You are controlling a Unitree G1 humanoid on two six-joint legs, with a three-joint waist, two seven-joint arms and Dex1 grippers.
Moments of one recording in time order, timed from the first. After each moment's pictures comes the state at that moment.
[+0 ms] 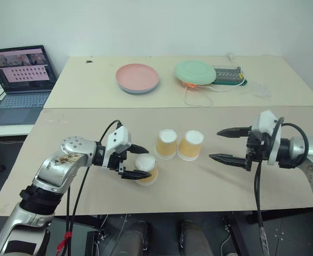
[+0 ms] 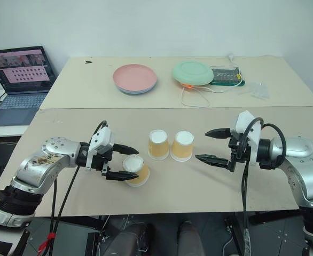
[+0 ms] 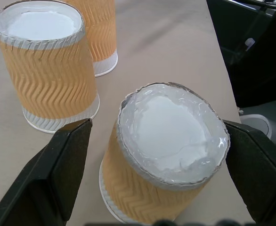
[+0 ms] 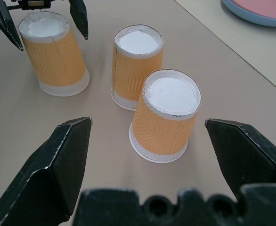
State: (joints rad) left arm -0.47 0.72 -0.19 -0.18 -0.42 0.57 -1.22; right arm -0.29 -0.92 -0.14 -0.28 0.53 0.51 1.09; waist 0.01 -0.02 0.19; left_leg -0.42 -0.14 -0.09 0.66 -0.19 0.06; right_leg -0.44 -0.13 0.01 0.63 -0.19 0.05
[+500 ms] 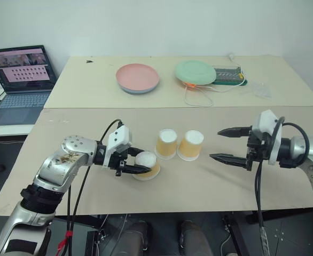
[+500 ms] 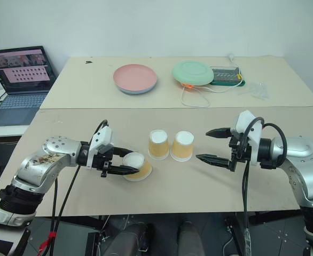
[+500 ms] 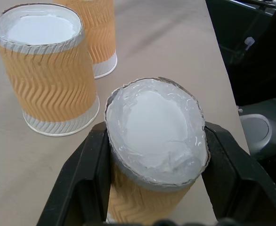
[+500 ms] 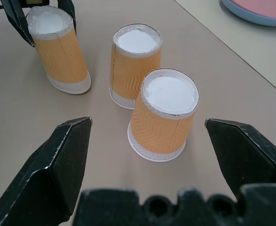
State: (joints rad) left arm -0.51 0.74 -0.19 -0.18 -0.44 0.59 -1.25; right arm -0.29 -0.93 -0.14 -0.28 0.53 0.51 1.08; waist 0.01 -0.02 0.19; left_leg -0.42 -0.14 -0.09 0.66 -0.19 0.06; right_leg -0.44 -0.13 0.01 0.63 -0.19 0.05
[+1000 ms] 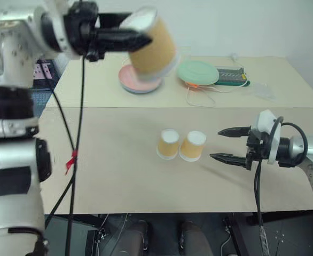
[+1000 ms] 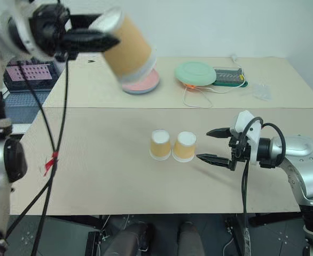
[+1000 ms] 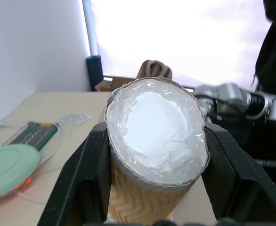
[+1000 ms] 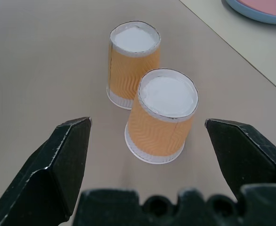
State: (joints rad) left arm -1.40 0.67 -0.01 0.44 -0.61 0.82 -1.37; right arm -0.30 -0.93 -0.13 -0.26 0.51 0.51 1.09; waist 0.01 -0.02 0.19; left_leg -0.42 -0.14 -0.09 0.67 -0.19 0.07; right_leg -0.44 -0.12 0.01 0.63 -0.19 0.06
